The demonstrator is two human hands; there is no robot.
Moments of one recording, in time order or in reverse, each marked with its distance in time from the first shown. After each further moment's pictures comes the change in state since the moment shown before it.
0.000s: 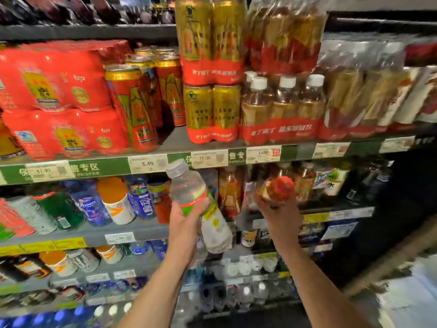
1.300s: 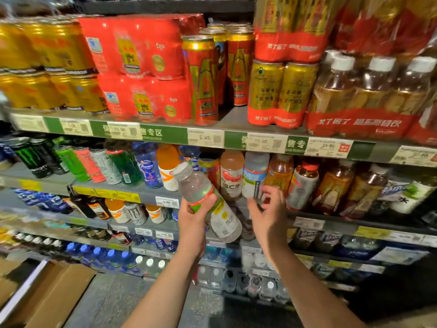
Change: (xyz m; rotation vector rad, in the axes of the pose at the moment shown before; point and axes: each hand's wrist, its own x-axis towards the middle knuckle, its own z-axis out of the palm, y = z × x) left_hand -0.020 -0.014 -0.071 -0.042 0.308 0.018; right_hand -0.053 0.008 0.098 0.048 -0.262 -0.200
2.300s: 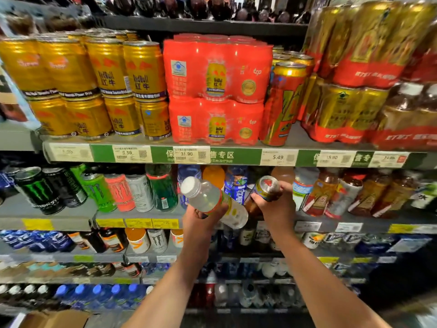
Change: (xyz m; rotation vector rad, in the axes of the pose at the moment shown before) left_hand 0.096 0.076 -0.144 0.082 -0.221 0.016; right_hand -0.001 -0.097 0.147 -0.087 0.168 0.186
